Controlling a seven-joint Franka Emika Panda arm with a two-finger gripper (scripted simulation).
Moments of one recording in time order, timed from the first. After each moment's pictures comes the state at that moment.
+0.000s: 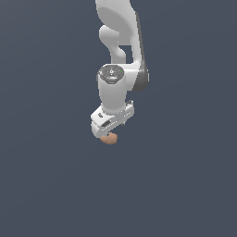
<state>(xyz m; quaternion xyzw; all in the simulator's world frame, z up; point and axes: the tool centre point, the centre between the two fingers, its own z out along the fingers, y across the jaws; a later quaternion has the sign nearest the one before) -0.008 -0.017 0.139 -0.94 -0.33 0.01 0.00</state>
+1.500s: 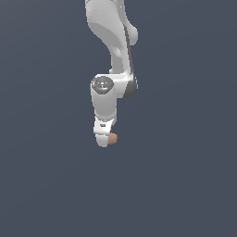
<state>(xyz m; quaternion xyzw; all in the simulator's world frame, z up) -0.016 -0.050 0.094 -0.76 -0.65 0.00 0.00</state>
